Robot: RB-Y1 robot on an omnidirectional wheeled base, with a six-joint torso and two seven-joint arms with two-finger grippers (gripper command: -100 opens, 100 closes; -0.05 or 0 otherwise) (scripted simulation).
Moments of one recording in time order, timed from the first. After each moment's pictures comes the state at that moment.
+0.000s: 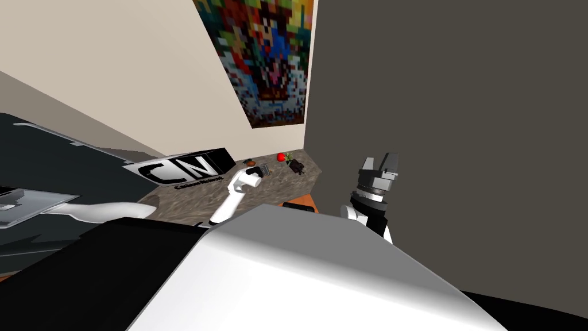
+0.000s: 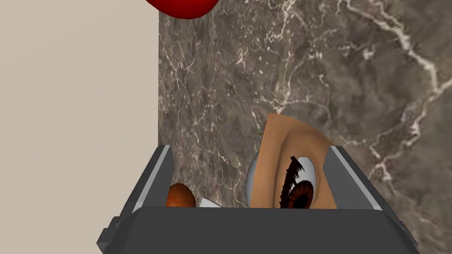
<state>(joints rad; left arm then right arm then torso) 0.14 0.58 0.01 -2.09 0.25 1.00 0.73 0.54 0.03 -0.02 -2.37 0.05 -0.53 0.16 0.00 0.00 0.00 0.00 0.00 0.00</state>
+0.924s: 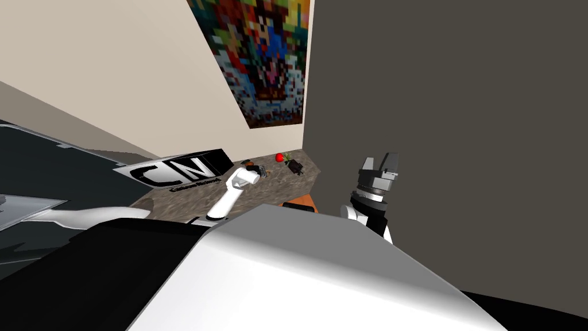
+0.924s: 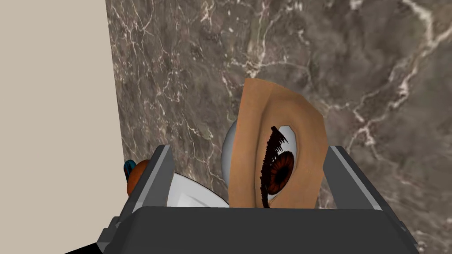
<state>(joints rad) 0.09 0.66 0.01 -2.05 0.29 1.21 0.81 0.54 0.03 -0.02 -2.37 0.05 -0.53 0.16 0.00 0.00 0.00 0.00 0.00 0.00</state>
